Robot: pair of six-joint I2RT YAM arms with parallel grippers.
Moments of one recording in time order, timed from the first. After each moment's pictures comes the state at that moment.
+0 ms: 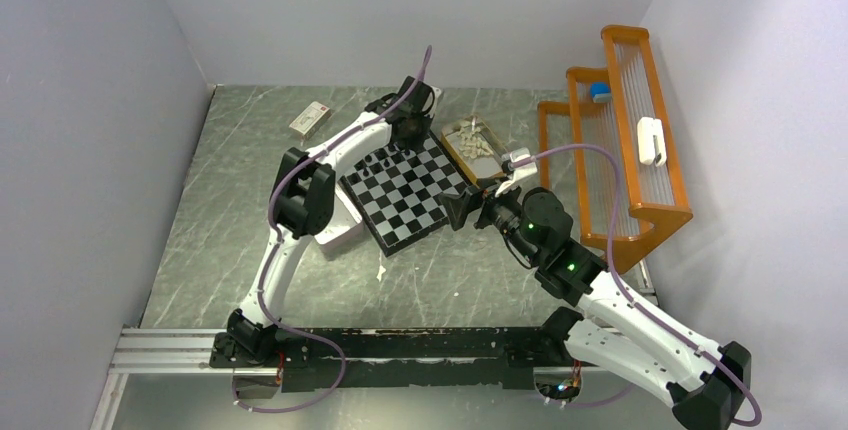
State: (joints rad) left arm -0.61 2.39 2.12 -0.61 -0.04 -0.13; right arm 0.77 0.75 0.61 0.05 0.17 0.26
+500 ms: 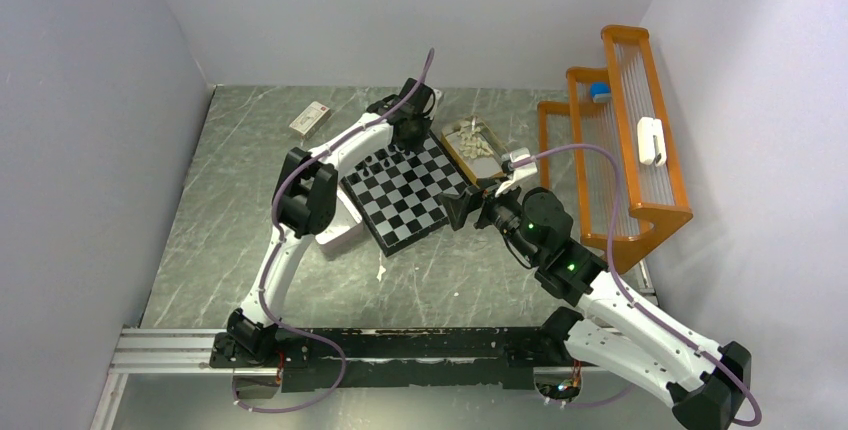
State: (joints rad) left arm -0.61 2.42 2.13 -0.61 -0.06 -0.11; right arm 0.77 0.75 0.61 0.05 0.17 0.25
